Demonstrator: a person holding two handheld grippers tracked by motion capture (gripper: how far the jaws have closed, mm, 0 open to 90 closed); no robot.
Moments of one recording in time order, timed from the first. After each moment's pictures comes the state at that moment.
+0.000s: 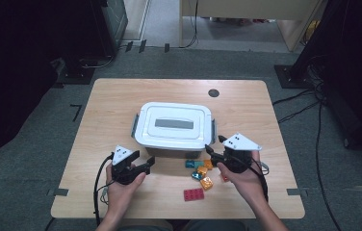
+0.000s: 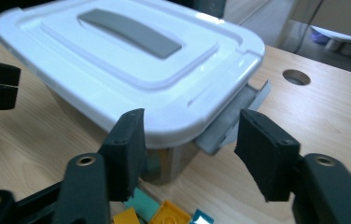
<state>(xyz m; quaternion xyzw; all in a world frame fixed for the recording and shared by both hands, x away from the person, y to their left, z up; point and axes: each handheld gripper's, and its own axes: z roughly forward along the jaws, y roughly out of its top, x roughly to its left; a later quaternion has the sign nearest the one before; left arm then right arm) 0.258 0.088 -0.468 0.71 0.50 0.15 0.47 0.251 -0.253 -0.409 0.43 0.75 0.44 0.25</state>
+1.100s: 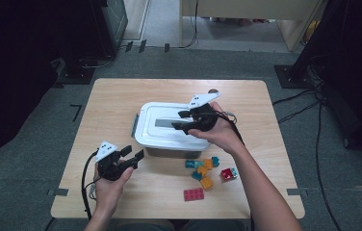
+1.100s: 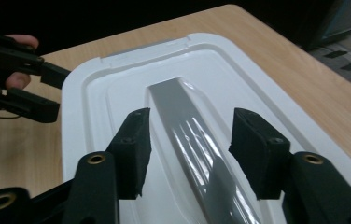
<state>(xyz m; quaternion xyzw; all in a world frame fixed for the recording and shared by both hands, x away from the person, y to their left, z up) 0.261 0.115 -0.449 0.70 0.50 0.15 0.50 0.373 -0.185 -0.377 0.24 0.85 0.46 0.09</state>
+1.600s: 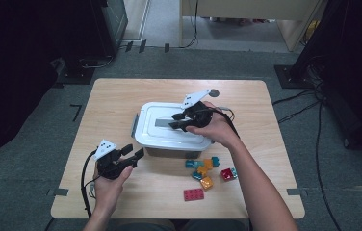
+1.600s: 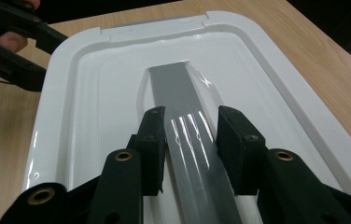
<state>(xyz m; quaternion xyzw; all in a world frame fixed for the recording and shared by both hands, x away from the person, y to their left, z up) 0.263 0.115 -0.445 0.69 0.49 0.14 0.51 0.398 -0.176 -0.394 0.17 0.88 0.44 0.07</state>
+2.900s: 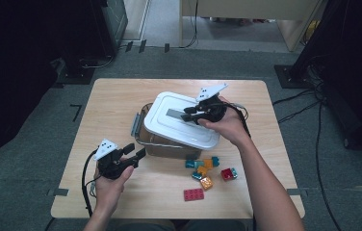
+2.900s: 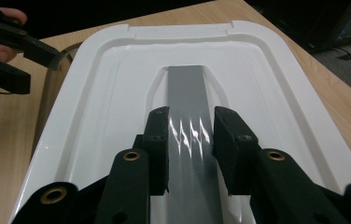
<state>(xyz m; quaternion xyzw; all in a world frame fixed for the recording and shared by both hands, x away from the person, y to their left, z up) 0.262 0.112 -0.442 0.69 0.48 0.14 0.52 0.400 -0.215 -0.378 0.22 0.86 0.45 0.08</state>
